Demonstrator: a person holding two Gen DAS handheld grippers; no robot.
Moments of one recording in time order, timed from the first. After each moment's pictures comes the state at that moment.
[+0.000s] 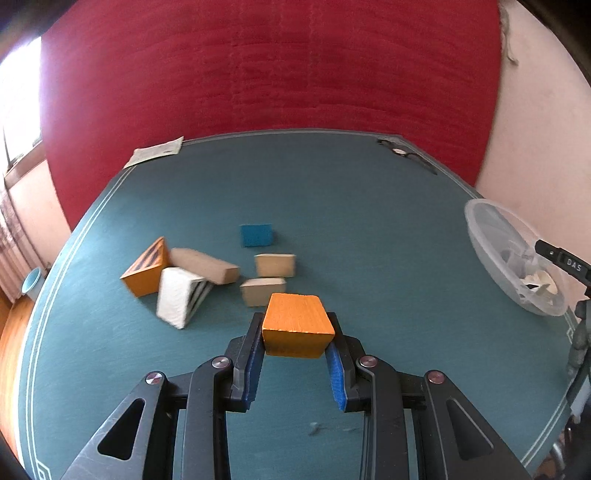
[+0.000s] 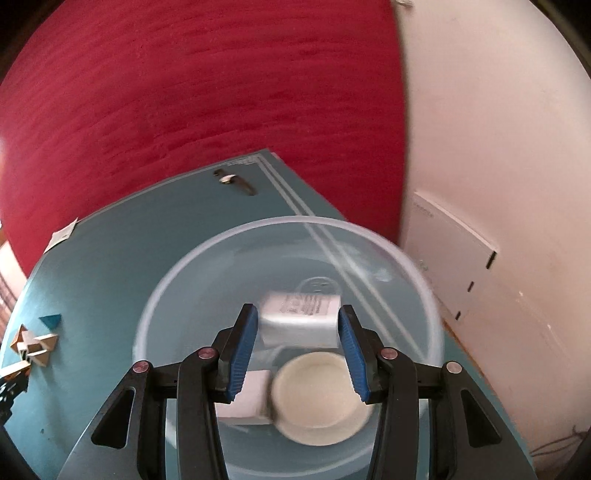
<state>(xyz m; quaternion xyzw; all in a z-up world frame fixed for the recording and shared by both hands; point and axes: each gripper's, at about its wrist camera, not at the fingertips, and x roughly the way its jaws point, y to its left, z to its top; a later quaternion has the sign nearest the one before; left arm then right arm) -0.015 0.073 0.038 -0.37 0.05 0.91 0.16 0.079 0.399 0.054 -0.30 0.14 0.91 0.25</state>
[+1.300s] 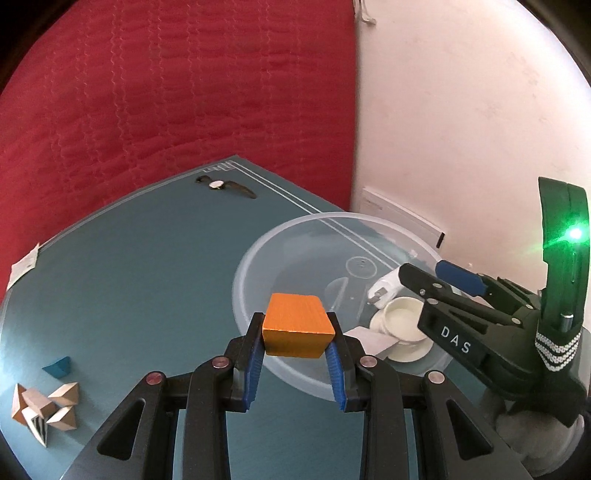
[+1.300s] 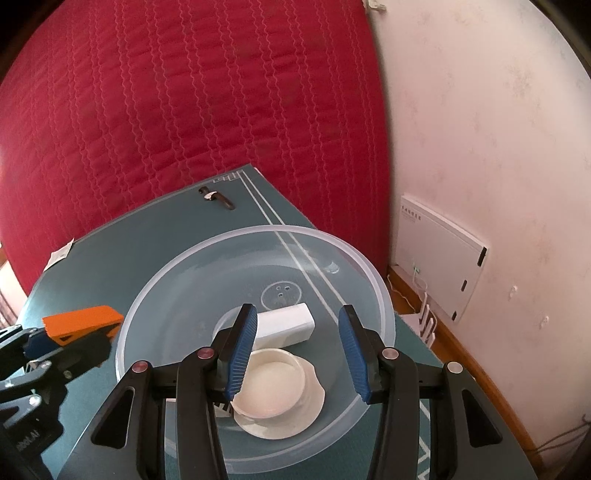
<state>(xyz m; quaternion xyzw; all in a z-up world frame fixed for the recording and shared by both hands) 0.014 0.265 0.071 -0.32 0.14 0.87 0.36 0.105 0.417 0.050 -0.26 0.16 0.92 0.25</state>
